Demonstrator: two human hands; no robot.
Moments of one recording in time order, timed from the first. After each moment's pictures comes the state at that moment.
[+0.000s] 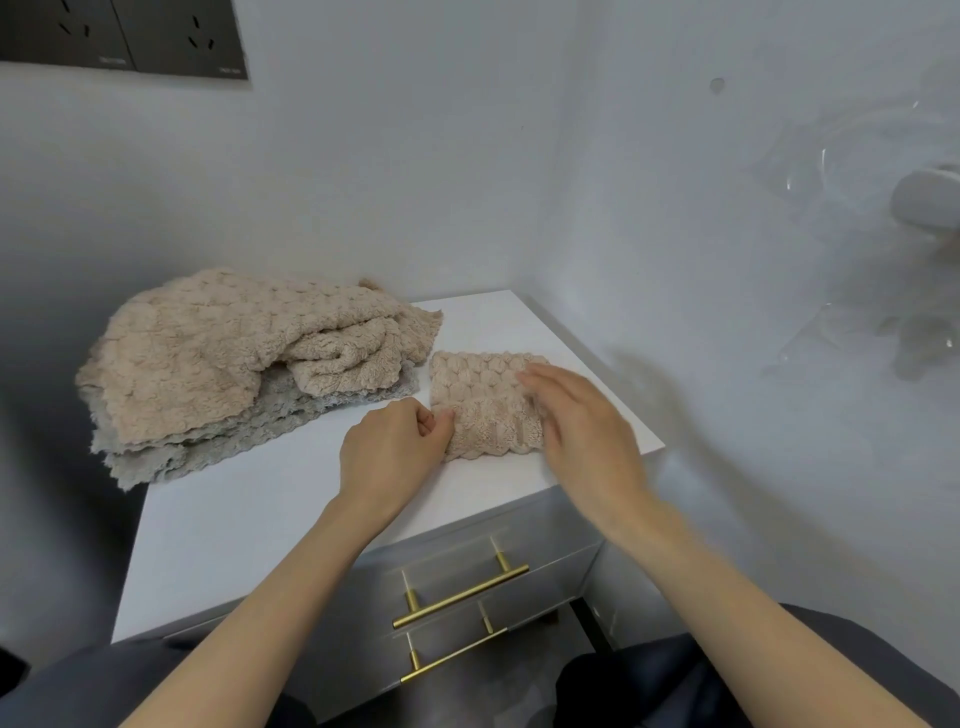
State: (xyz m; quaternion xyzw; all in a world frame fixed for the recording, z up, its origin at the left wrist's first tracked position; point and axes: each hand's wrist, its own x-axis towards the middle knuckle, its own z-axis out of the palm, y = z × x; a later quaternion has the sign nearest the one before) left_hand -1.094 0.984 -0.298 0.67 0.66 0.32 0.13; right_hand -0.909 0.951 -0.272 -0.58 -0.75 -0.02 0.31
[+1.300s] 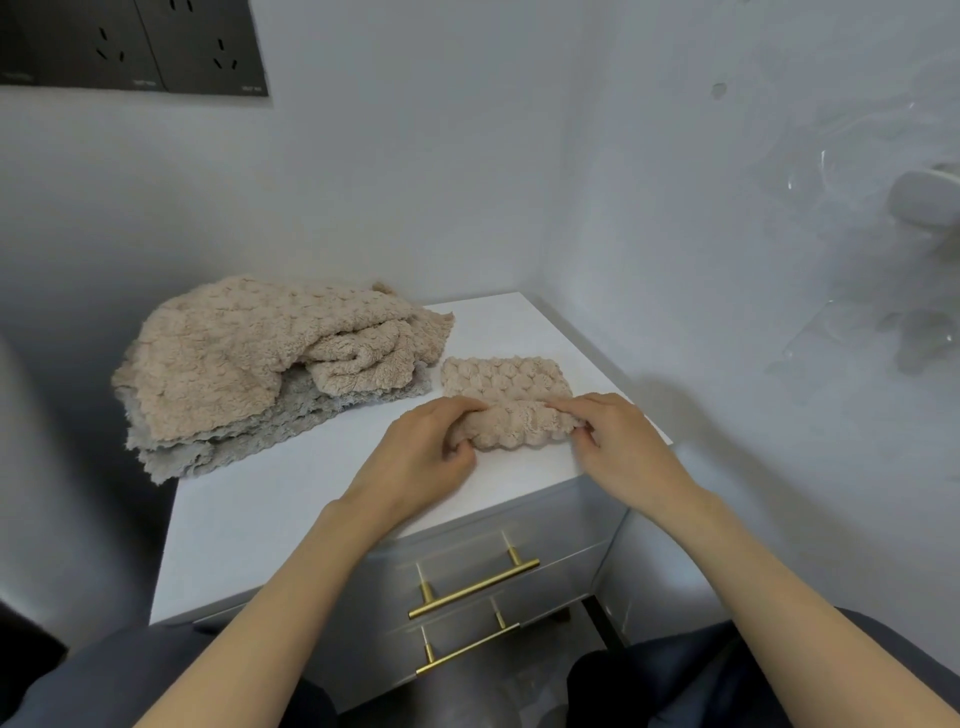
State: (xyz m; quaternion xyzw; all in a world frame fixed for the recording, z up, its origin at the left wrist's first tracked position) left_hand -1.105 0.974 -0.298 0.81 0.47 0.32 0.14; right_hand -0.877 0.958 -0.279 -0.61 -0.76 0.09 0.23
